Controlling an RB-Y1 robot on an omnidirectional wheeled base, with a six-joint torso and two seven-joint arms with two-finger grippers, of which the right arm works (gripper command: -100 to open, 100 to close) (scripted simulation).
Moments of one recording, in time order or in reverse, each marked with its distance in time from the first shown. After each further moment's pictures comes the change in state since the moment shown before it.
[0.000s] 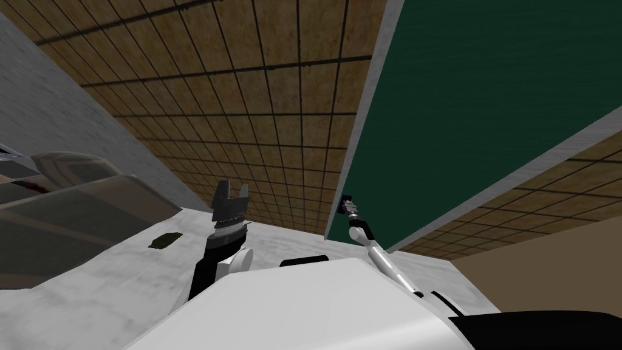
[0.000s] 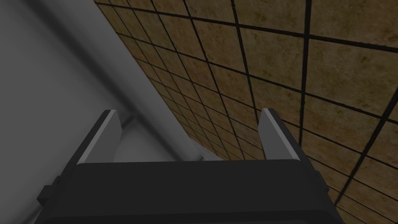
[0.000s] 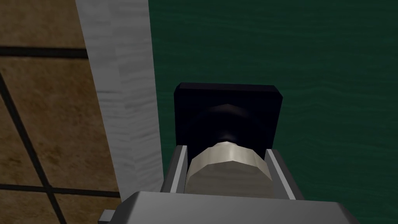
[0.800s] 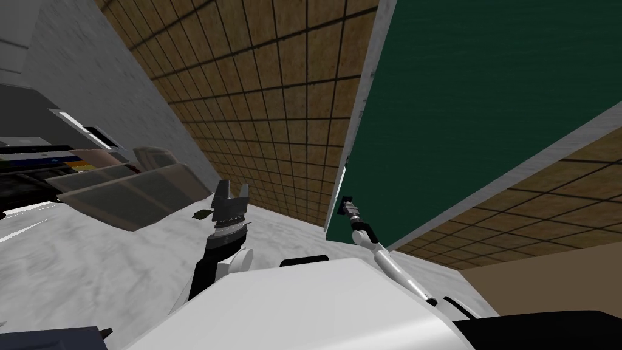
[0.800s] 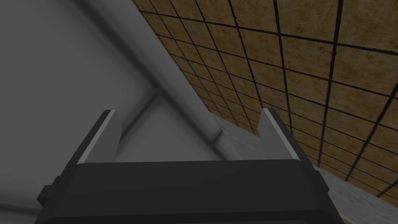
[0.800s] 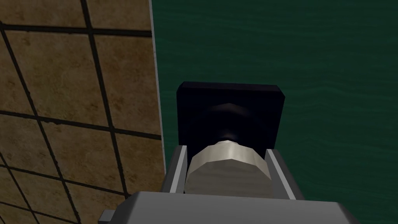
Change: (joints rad) arm 0.044 -0.085 0.077 -0.045 0.000 -0.031 -0.085
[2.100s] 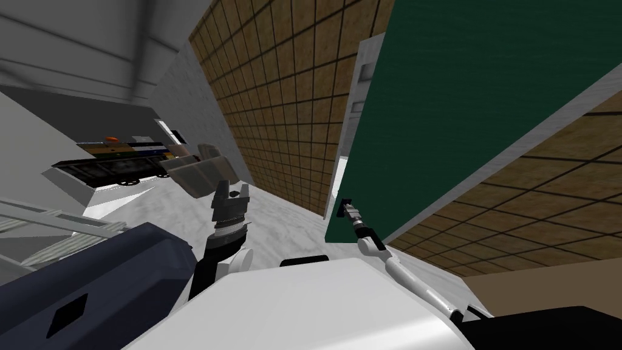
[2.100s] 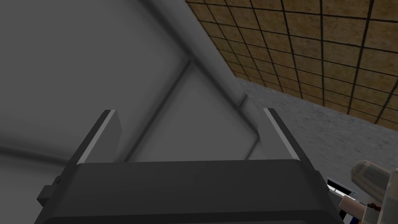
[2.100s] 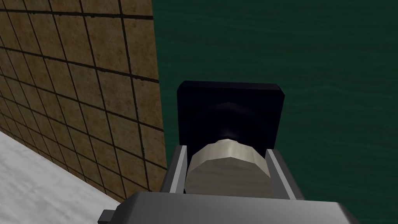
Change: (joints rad) arm 0.069 -0.133 0.125 -0.076 0.022 -0.070 -0.125
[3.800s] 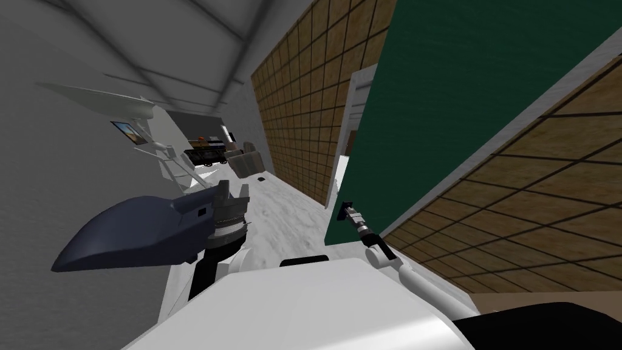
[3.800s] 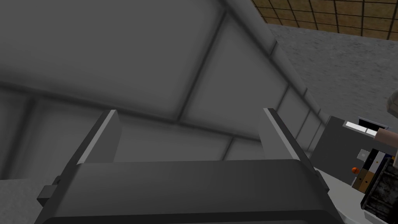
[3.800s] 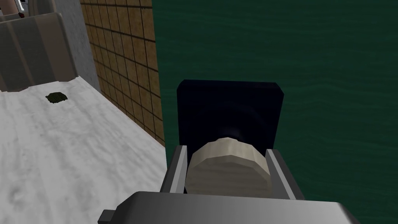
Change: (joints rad) arm 0.054 -0.137 0.116 -0.038 0.038 -0.107 -0.127
